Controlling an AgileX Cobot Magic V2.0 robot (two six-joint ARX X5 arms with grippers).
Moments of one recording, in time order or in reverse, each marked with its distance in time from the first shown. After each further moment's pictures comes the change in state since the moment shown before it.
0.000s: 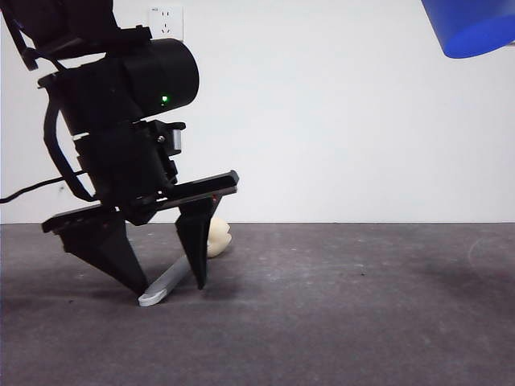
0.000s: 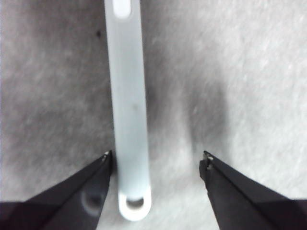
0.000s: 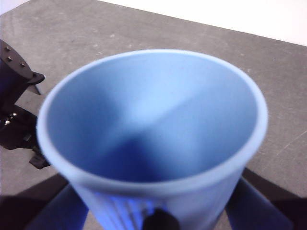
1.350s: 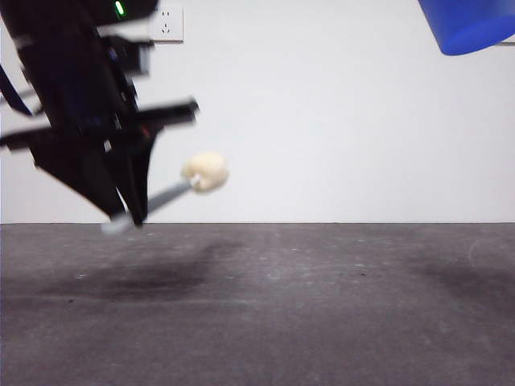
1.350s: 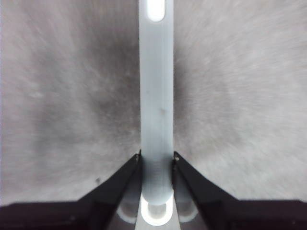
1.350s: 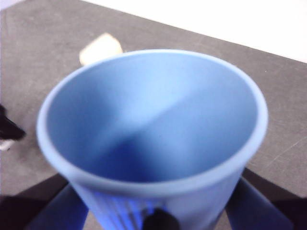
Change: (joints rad) left arm 0.003 -0.227 -0.015 -0.146 -0.128 0.113; right arm 0.000 0.003 0.000 0.033 0.026 -0.055
